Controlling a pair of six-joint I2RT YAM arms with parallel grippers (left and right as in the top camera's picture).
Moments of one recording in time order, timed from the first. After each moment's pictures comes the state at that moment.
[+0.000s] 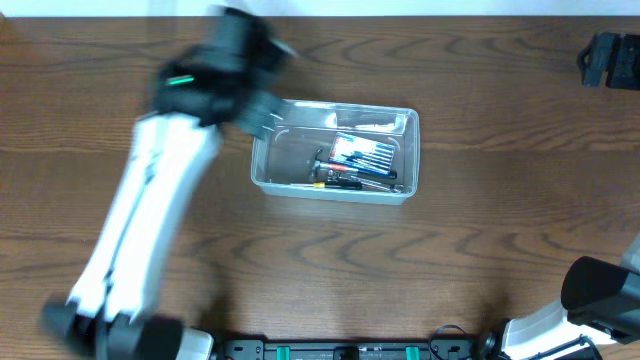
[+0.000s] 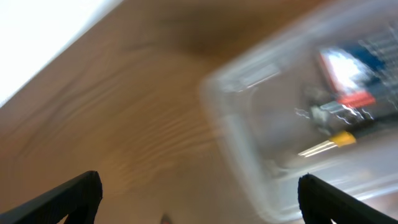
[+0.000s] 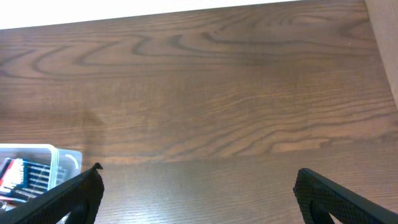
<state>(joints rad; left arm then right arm) -0.22 1.59 1.76 -1.13 -0.16 0.29 -0.39 1.78 2.14 -1.27 -0.21 -0.19</state>
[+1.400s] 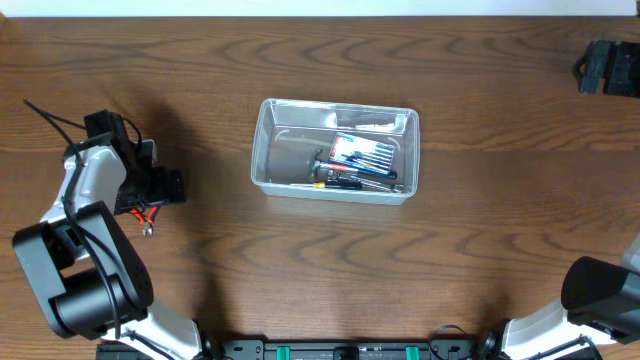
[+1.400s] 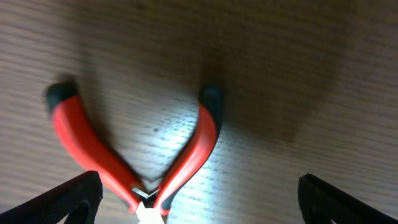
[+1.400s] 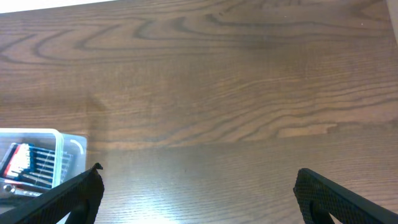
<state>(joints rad) 0.37 1.82 1.13 -0.82 0.01 0.17 -0.39 1.78 2.14 -1.33 -0.21 -0.20</state>
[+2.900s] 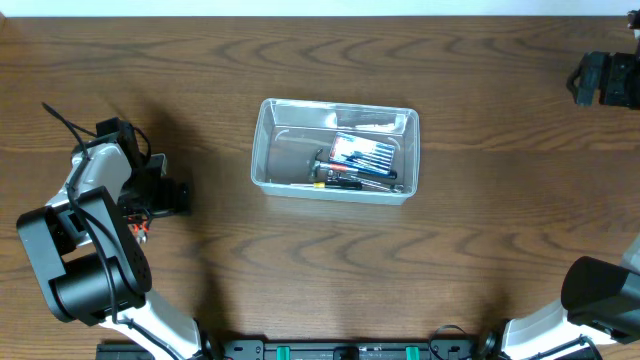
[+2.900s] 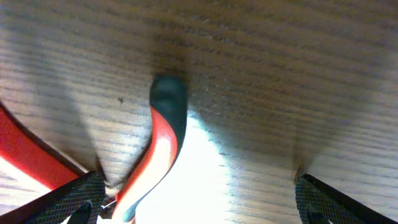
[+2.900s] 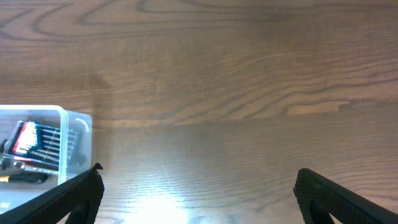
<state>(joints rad) 0.36 1.88 1.13 -0.90 -0.02 0.20 -0.39 1.78 2.14 -1.42 -0.21 -0.20</state>
